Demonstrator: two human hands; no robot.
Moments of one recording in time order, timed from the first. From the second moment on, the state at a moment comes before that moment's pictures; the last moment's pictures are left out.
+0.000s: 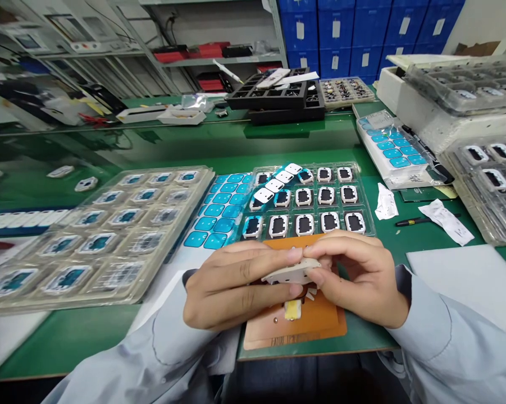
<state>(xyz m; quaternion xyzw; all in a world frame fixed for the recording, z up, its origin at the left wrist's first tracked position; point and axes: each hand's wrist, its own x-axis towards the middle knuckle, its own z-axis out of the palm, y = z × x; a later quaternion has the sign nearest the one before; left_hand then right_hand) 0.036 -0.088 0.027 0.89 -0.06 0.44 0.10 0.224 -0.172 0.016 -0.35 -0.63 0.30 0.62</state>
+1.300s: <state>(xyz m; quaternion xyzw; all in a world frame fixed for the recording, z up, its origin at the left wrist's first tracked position) 0.030 -0.092 0.034 0.91 -0.05 0.40 0.10 0.227 -0.172 0.017 -0.36 -0.65 0.28 0.61</state>
